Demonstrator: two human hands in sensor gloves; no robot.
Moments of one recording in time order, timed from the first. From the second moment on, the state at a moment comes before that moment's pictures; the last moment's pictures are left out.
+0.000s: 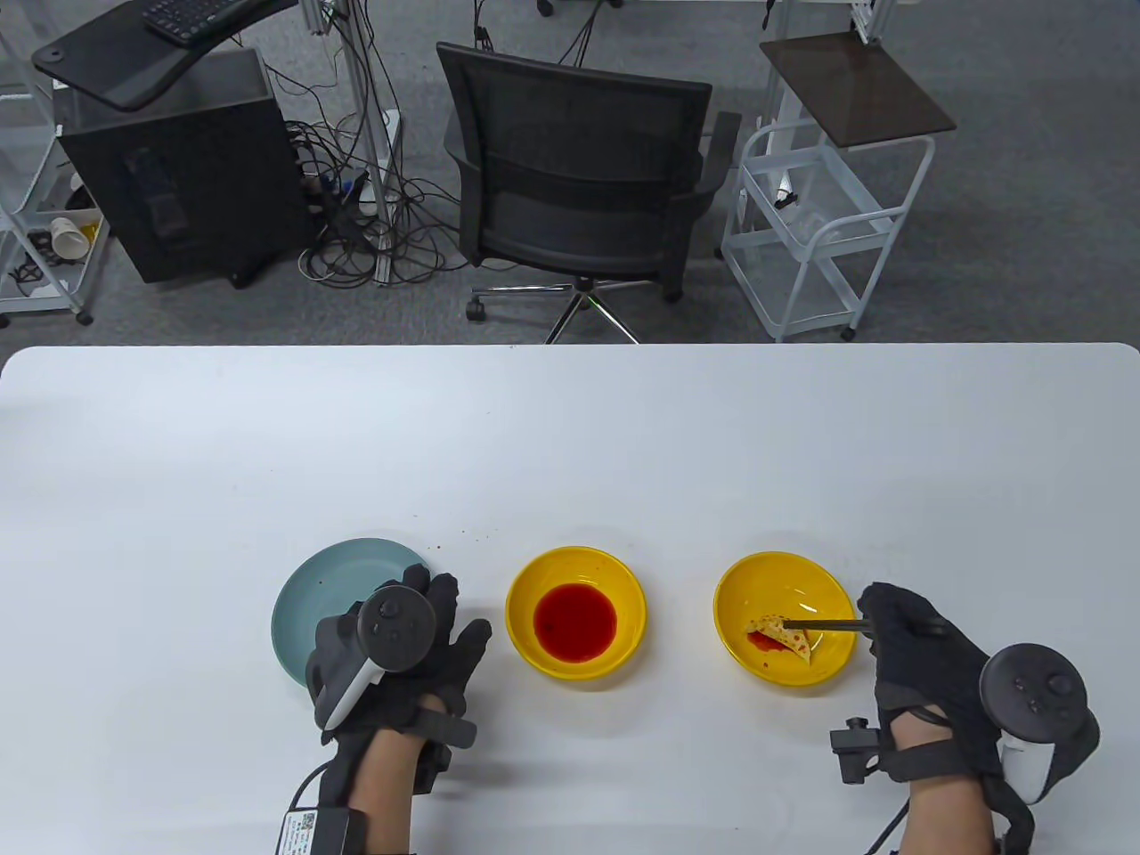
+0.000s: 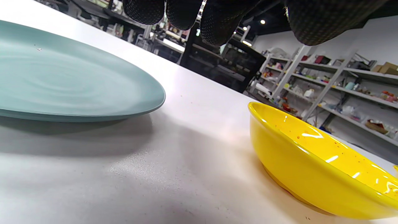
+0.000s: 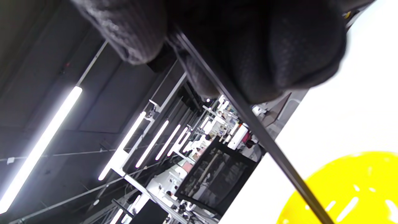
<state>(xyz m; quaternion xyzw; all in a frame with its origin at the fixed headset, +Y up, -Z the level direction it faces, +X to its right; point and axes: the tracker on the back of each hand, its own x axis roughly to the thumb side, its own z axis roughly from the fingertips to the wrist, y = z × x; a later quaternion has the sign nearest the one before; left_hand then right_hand) -0.197 -0.720 -0.278 -0.05 0.00 0.23 0.97 0.301 -0.669 -0.232 -0.09 -0.19 0.84 0.49</state>
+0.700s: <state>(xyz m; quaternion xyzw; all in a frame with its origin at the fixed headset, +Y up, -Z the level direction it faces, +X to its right) -0.196 -0.721 -0.278 -0.05 0.00 0.22 0.97 0.169 -0.685 -0.235 0.26 -0.13 0.85 0.44</state>
